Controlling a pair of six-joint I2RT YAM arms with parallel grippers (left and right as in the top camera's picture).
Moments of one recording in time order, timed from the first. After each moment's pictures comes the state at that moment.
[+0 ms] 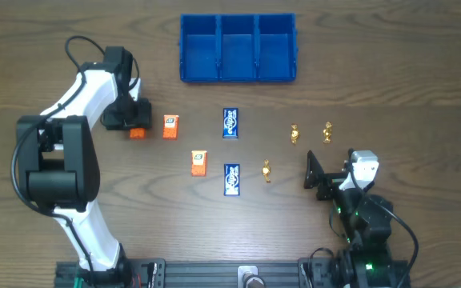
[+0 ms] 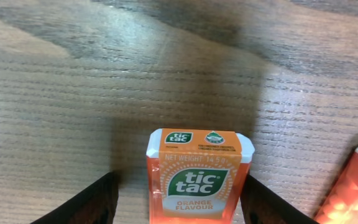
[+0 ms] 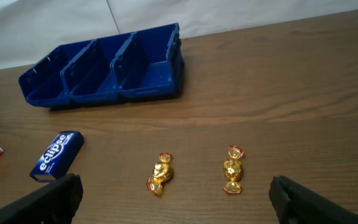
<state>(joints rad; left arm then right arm) -0.03 2.04 1.36 -0.89 0.01 -0.09 0.07 0.20 0.01 -0.07 -0.10 0.20</state>
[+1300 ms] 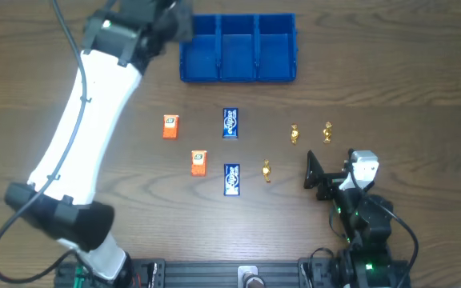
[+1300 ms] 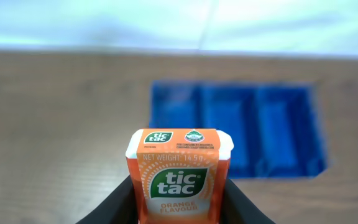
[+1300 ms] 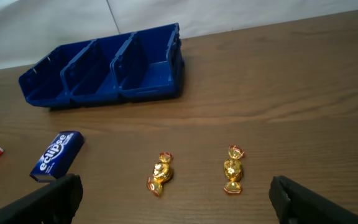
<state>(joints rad) -0.39 1.85 2.07 -0.97 -0.17 -0.32 0.07 0.20 0.01 -0.07 -0.10 0.20</state>
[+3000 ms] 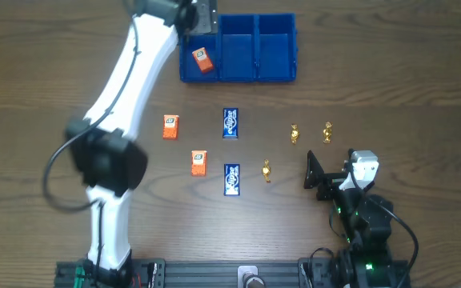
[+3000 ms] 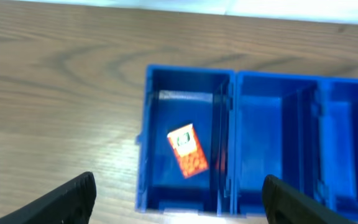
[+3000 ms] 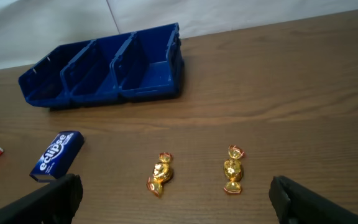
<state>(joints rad) -0.37 2.19 2.28 -1.04 -0.19 -0.37 0.07 0.20 0.01 -0.07 -0.10 0.20</state>
